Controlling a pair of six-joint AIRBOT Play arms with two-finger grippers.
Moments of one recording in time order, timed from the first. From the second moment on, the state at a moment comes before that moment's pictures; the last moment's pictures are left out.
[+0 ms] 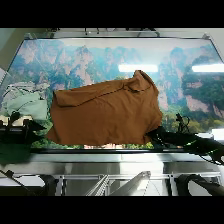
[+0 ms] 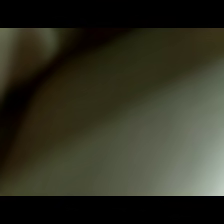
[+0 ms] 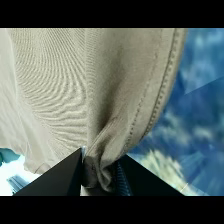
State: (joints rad) left arm 0.80 -1.66 0.89 -2.19 1.50 2.06; right arm -0.16 -1.16 0.20 -0.29 0.88 0.90
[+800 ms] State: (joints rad) left arm 0.54 -1.67 0.93 -2.13 1.45 2.10; right arm -0.16 -1.16 0.20 -0.26 0.89 0.87
